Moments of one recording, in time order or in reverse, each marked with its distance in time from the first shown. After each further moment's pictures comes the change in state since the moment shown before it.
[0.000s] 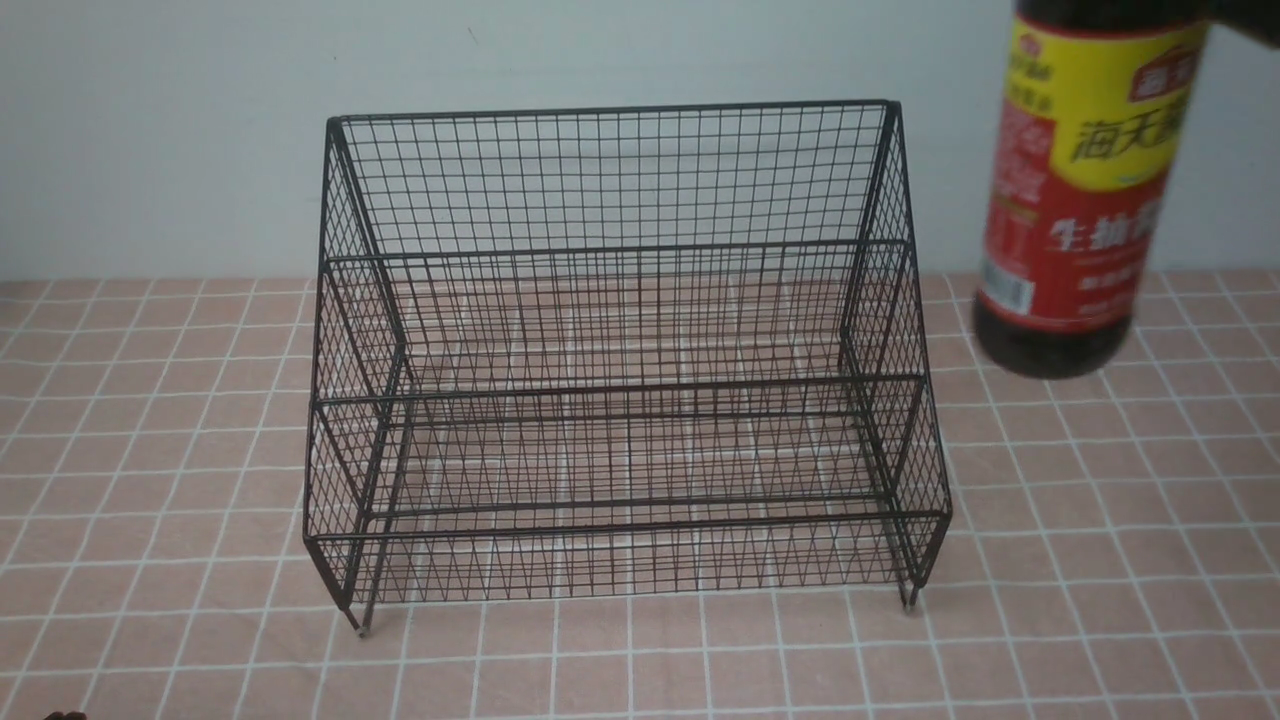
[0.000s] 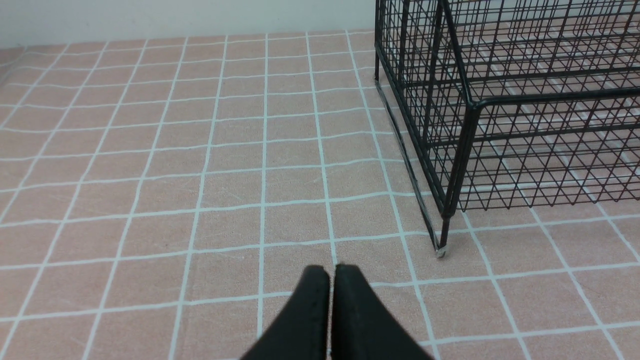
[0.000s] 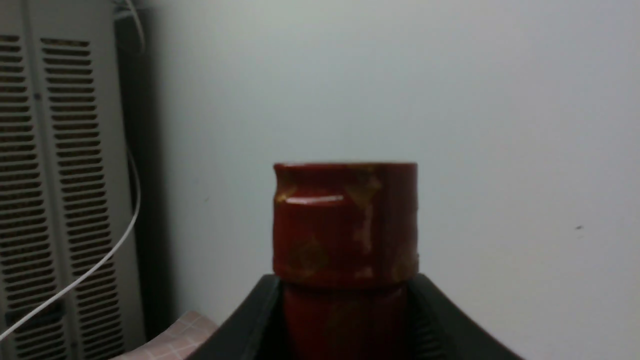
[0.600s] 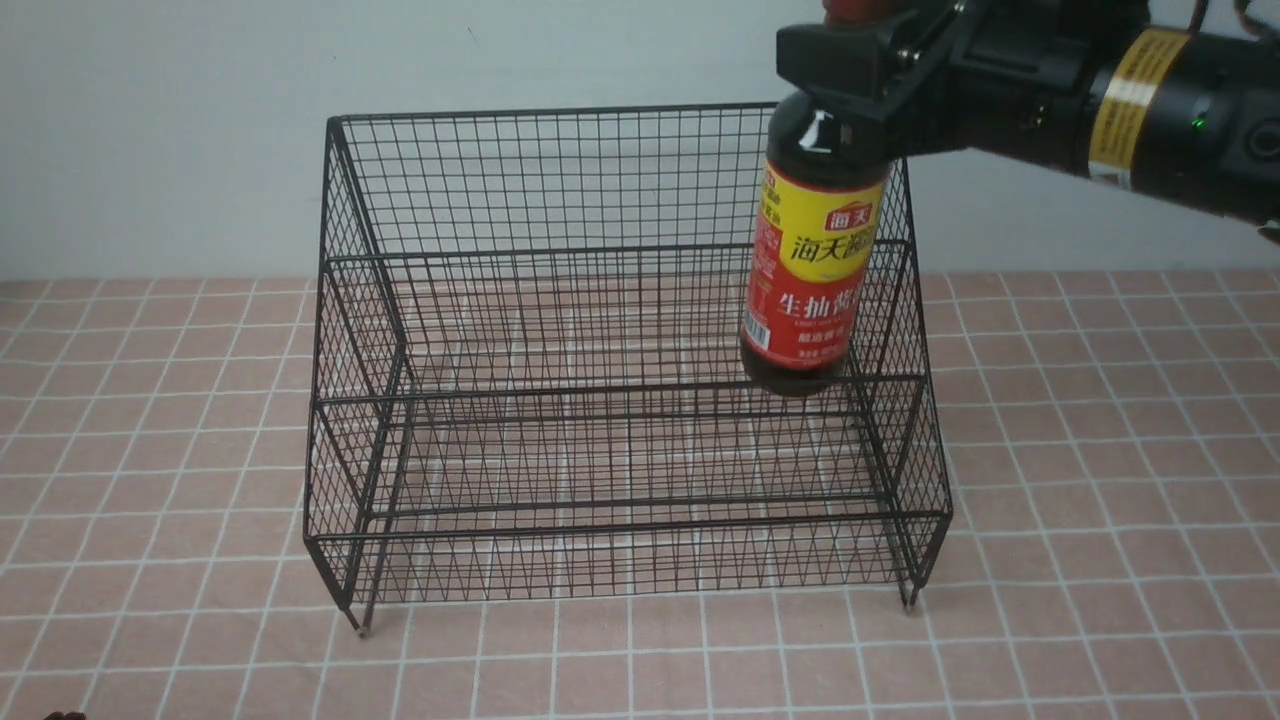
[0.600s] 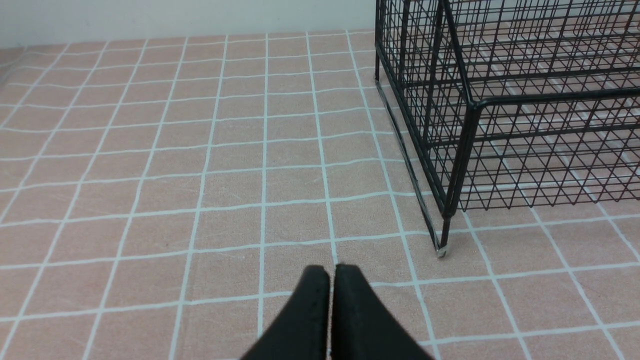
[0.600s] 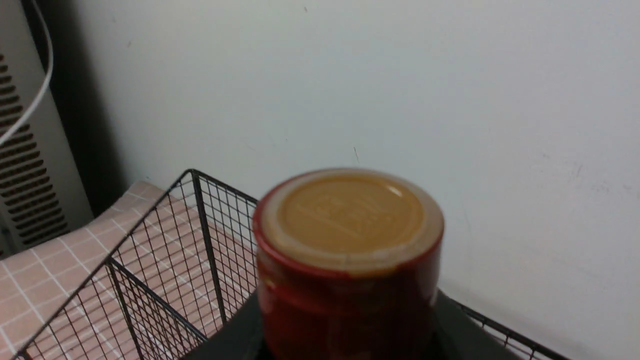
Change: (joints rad) right arm 0.187 0.321 -0.098 0.008 0.311 -0.074; left arm 0.000 0.000 0.000 0.000 0.000 0.000
